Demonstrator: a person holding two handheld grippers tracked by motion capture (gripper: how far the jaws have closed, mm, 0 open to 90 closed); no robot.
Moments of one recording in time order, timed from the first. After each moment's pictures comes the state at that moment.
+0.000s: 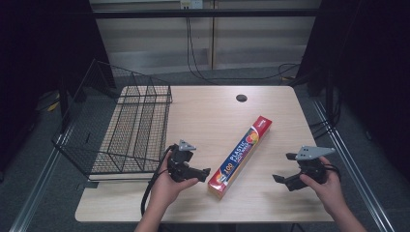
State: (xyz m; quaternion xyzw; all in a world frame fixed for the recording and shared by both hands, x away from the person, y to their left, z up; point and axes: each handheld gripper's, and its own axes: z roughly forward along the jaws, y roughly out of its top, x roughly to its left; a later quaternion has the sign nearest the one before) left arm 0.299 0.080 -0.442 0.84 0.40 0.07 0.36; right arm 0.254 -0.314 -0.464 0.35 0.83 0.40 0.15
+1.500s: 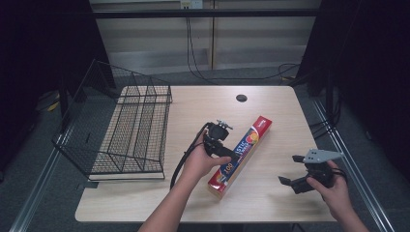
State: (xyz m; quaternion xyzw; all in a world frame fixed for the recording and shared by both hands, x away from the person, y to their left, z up) left arm 0.348 -0.017 -0.415 0.88 0.34 0.03 0.32; right arm 0.241 -0.329 -0.465 0.37 0.82 0.41 0.16
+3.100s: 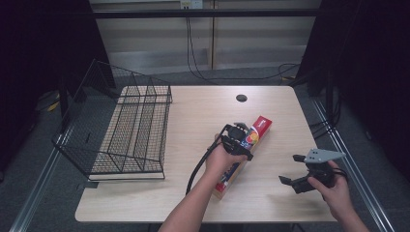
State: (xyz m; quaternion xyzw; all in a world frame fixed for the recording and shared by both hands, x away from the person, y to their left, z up) left arm 0.368 -0.077 -0.455 0.89 0.37 0.01 0.26; right arm 0.241 -0.330 -0.463 0.37 0.82 0.41 0.16
